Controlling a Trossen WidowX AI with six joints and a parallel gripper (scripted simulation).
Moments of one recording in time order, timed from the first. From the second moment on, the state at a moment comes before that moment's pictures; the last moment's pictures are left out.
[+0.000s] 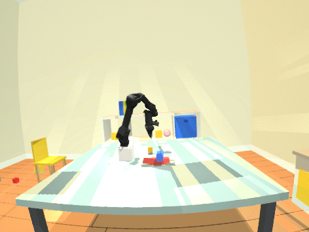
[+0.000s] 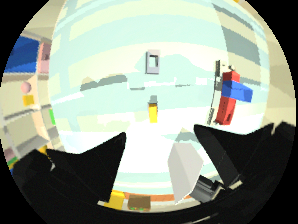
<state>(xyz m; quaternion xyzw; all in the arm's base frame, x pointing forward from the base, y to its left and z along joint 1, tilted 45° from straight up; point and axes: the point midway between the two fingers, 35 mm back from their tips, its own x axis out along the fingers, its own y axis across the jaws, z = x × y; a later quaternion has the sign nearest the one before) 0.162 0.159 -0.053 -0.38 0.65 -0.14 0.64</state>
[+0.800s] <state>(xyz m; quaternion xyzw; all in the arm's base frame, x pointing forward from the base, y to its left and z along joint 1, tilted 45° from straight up) 0.164 0.112 -0.110 -0.37 0.65 -0.16 0.65</state>
